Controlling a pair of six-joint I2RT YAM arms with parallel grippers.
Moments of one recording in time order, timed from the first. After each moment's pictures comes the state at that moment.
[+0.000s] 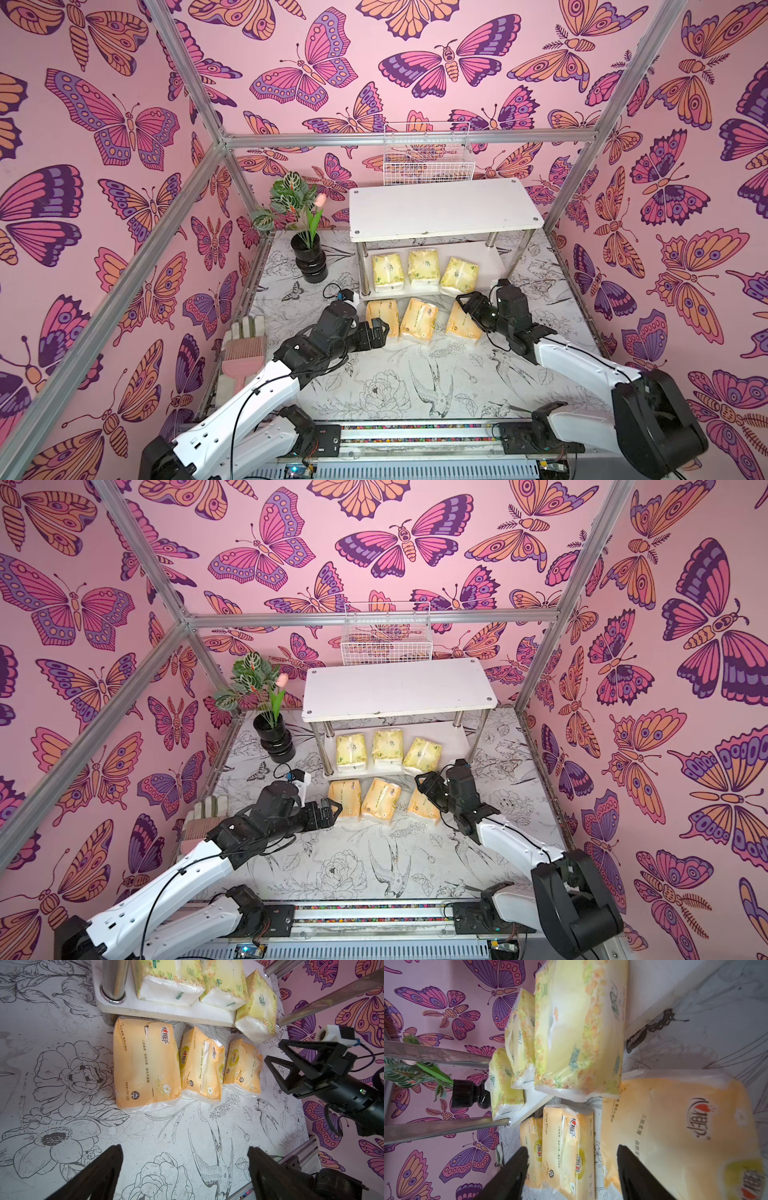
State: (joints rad) left arm -0.64 0.91 0.71 -0.53 0.06 -0.72; right arm 0.44 1.28 0.54 0.16 -0.18 1.02
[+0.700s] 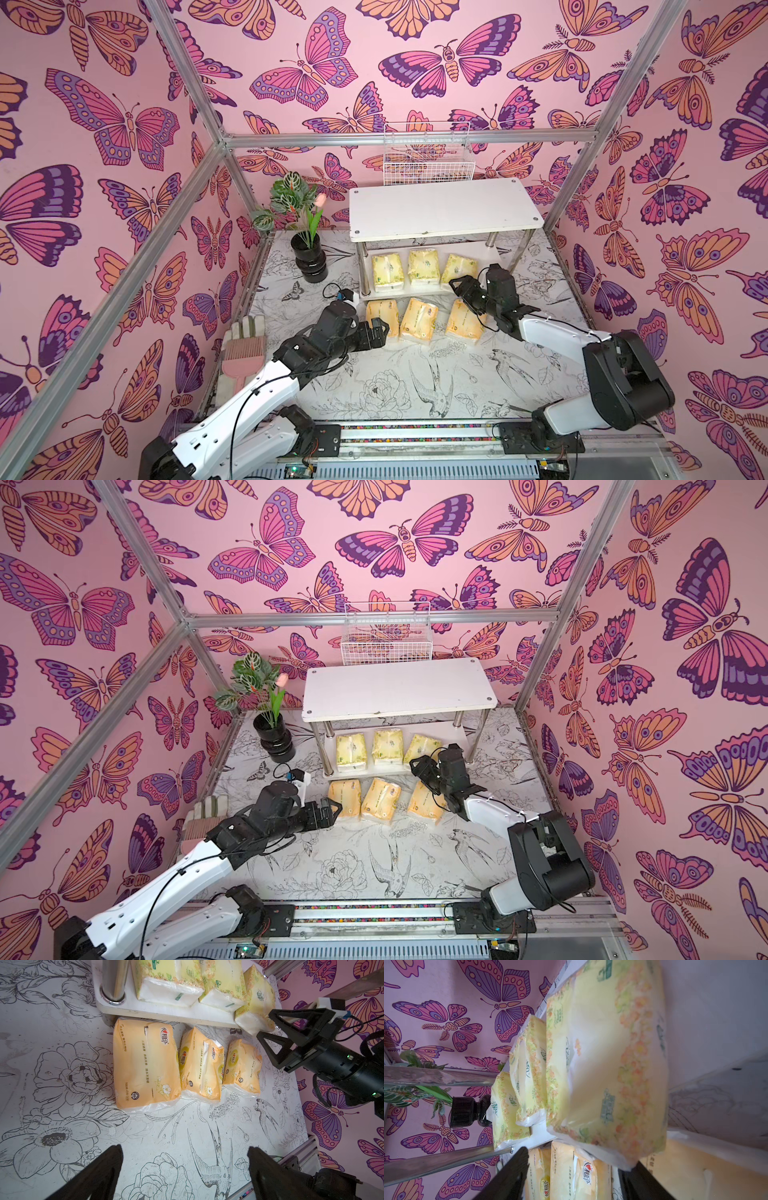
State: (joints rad) left arm -0.64 0.90 0.71 -0.53 0.06 -0.72; right arm 0.41 1.48 0.71 0.22 -0.18 0.99
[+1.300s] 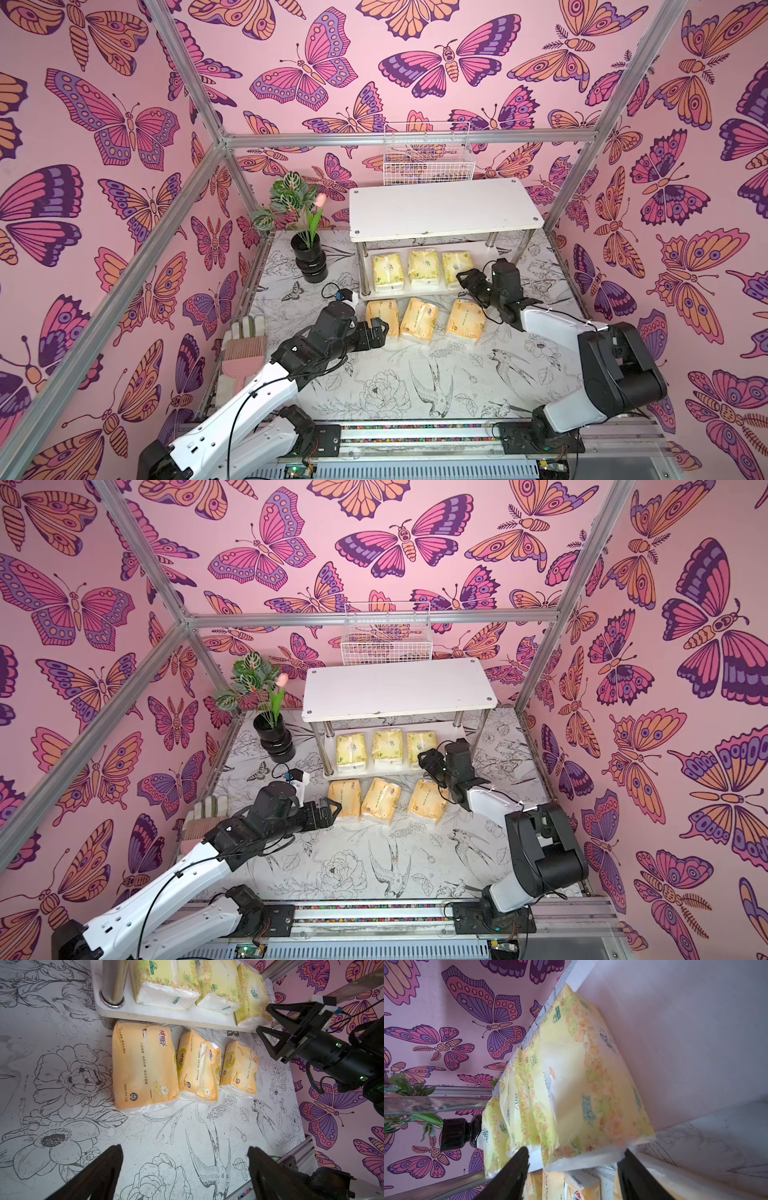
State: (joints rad) left arm -0.64 0.88 0.71 -0.53 0.06 -0.72; right arm 0.34 1.55 0.78 0.20 -0.18 0.97
